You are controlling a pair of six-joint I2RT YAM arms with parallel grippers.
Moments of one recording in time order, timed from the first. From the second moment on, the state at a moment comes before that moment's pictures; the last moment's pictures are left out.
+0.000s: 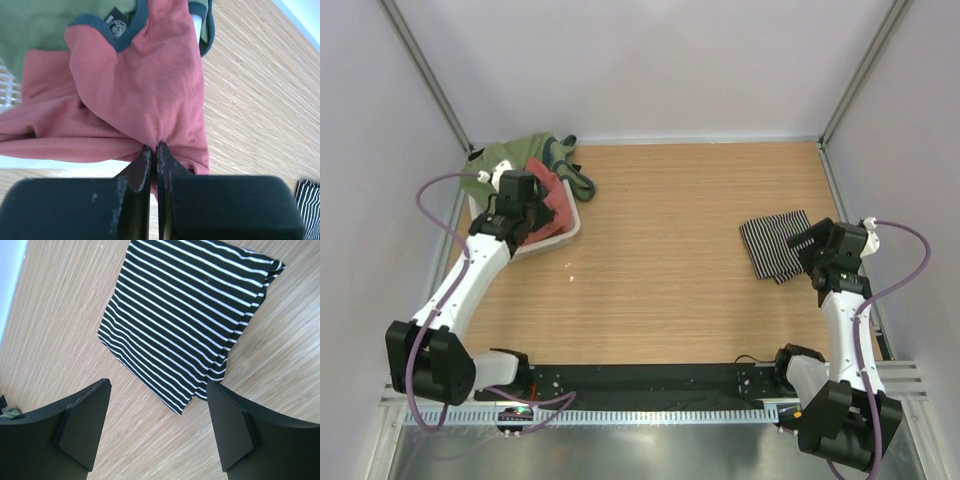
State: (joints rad) left arm -0.21 1.28 1.07 -0.47 -0.22 -0.74; right arm -0.32 0.89 0.62 -0.39 -0.01 0.74
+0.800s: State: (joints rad) left arm -0.57 1.08 1.30 -0.64 -0.36 -0.67; right arm -0.15 0.97 0.63 -0.35 -0.04 0.73
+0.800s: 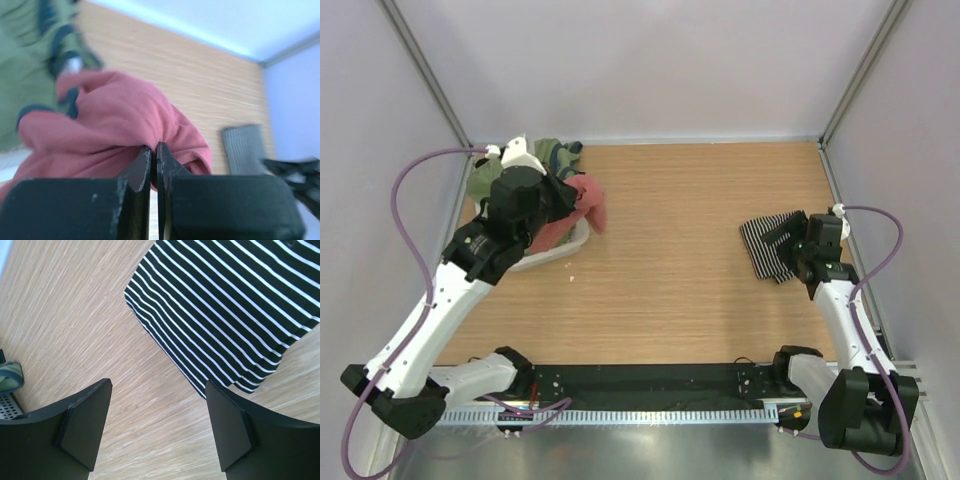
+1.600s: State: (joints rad) left arm -0.55 1.64 1.44 -0.70 -0.07 -0.63; right arm -0.12 1.02 0.64 -0.32 -0.04 0.71
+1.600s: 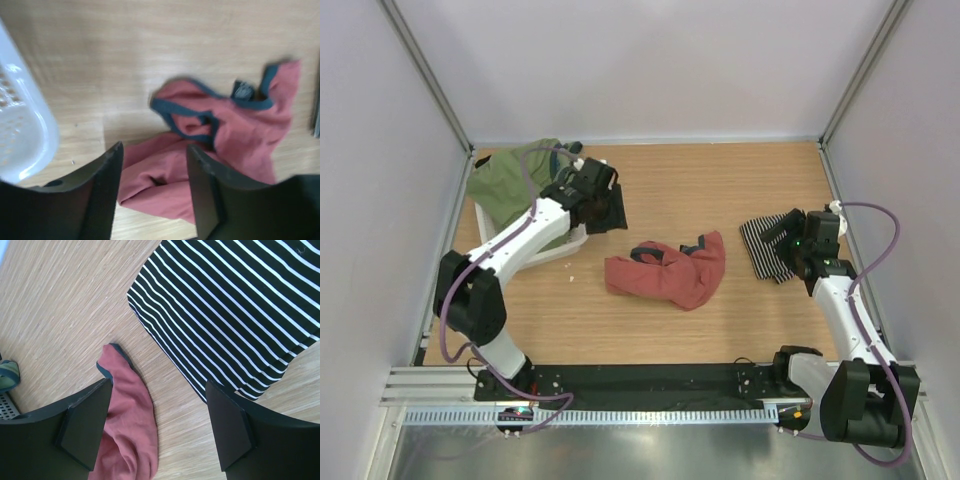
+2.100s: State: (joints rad) left arm -0.34 1.79 1.24 -0.57 0.10 -0.63; right arm 0.18 1.18 0.75 -0.33 -0.05 0.62
